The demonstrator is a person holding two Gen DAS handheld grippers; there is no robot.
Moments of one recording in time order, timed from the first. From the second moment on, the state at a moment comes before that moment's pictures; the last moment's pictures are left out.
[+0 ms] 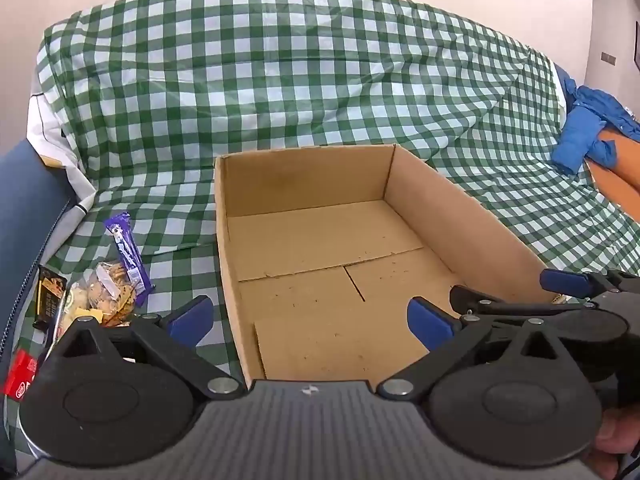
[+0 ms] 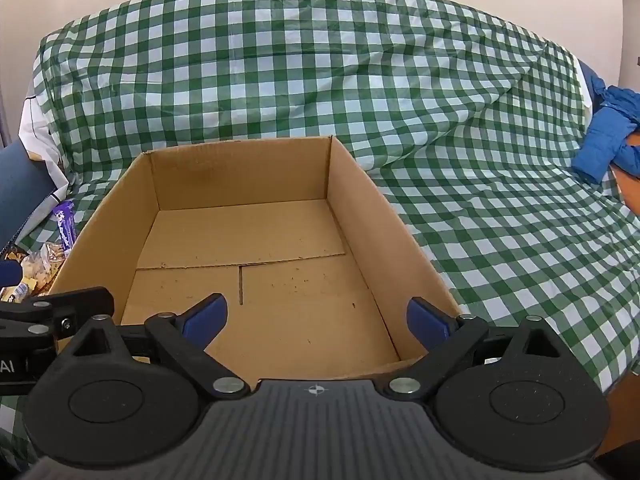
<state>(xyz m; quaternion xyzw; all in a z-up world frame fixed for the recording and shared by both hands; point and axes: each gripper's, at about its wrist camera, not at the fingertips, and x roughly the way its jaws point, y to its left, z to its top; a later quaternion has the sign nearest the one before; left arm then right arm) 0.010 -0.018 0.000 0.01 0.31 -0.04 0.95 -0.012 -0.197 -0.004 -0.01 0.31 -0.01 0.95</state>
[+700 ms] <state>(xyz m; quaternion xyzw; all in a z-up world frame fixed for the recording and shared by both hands) 0.003 -0.015 0.003 0.01 0.30 -0.08 0.95 -0.020 -0.189 -0.005 0.00 0.28 0.02 0.96</state>
